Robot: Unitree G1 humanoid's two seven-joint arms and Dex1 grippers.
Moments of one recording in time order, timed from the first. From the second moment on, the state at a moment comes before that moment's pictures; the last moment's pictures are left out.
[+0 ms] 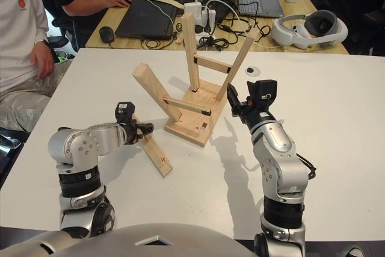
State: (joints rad) left arm -0.34 0.07 0.16 -0.34 -0.47 1.60 0.25; right arm -0.08 -0.17 -0.11 -0.46 0.32 0.63 0.14
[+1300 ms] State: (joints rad) left arm -0.30 -0.11 0.21 -0.35 -0.26 1.60 0.43; right arm -0.11 -0.23 -0.17 -0.44 0.31 0.60 0.13
